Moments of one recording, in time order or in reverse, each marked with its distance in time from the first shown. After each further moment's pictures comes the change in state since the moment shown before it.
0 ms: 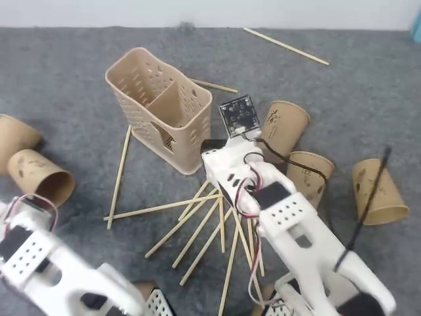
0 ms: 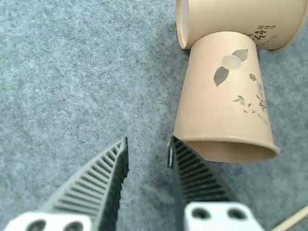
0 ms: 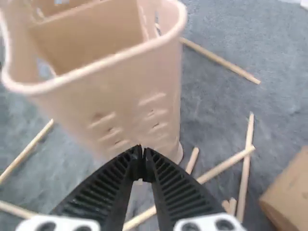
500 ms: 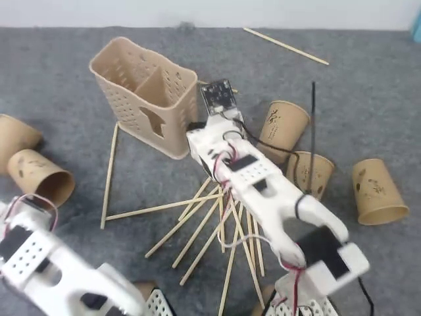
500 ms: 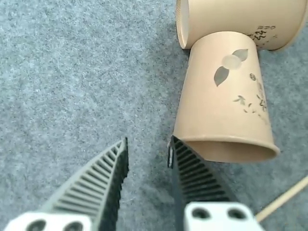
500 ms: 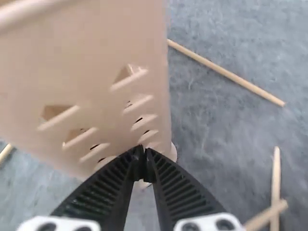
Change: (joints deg) left arm 0.0 0.0 0.0 0.0 0.0; right arm 0.3 33.5 -21.1 -12.5 0.0
